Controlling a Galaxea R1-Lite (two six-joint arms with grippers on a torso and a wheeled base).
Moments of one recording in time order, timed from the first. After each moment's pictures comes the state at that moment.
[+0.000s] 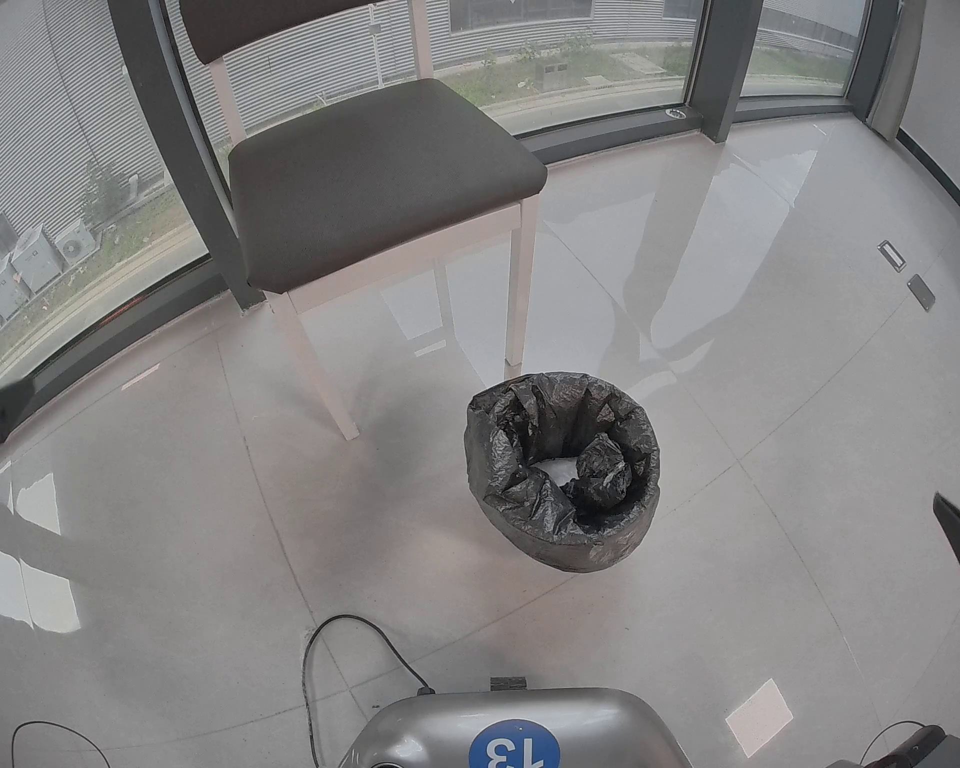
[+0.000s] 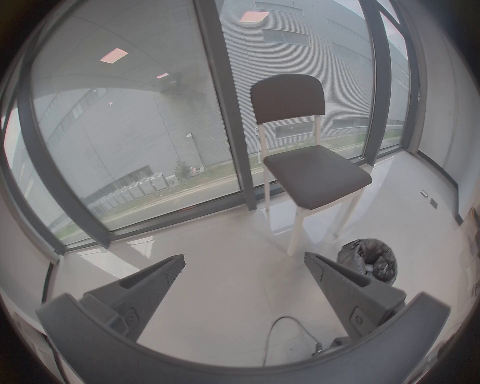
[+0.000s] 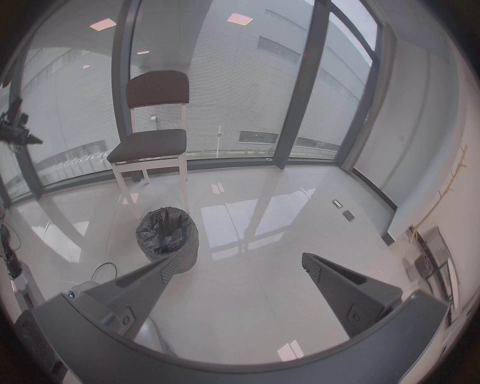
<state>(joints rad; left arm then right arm) -0.28 0.87 -0.98 0.38 0.53 -0.10 -0.01 0.67 -0.53 0.05 -0.02 -0.20</state>
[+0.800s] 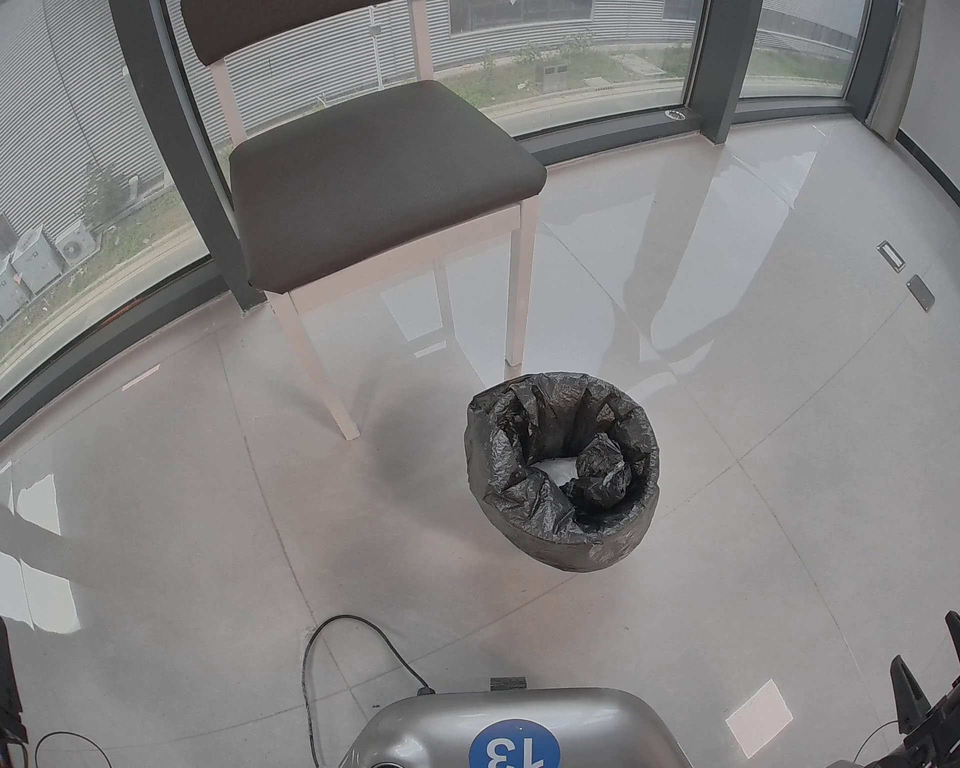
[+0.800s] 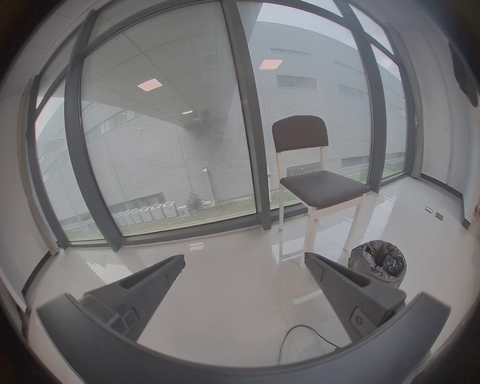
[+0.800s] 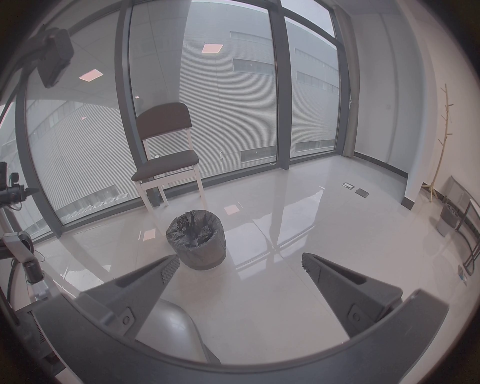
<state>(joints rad) -0.01 0.04 -0.37 0.28 0.35 0.00 0.00 0.03 -0.08 0.11 0.07 0.04</state>
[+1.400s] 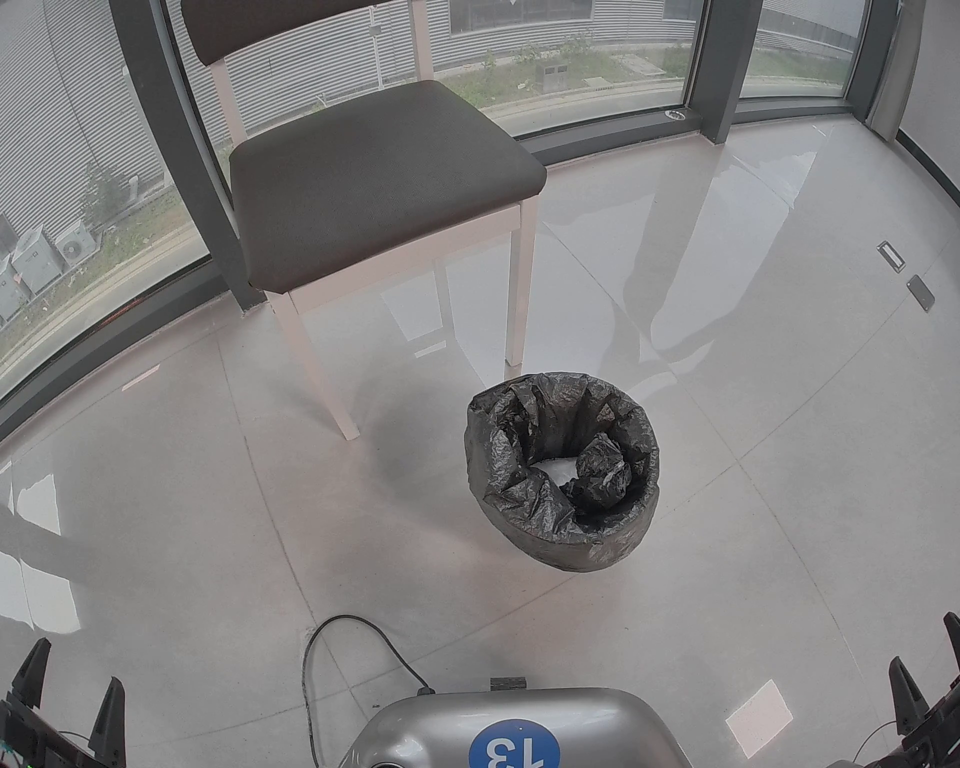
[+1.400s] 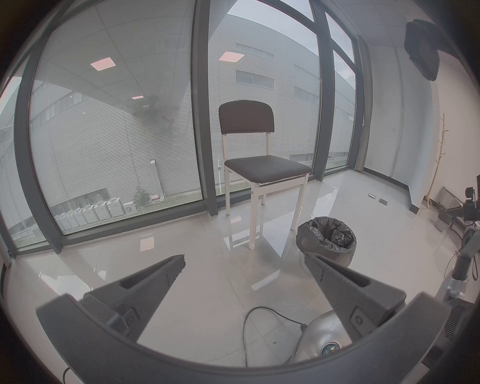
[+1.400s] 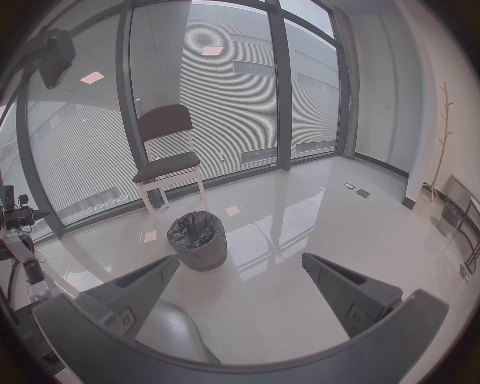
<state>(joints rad) -0.01 0.01 -0.02 0.00 -0.03 0.01 0.00 0.01 -0.06 0.09 0.08 0.04</state>
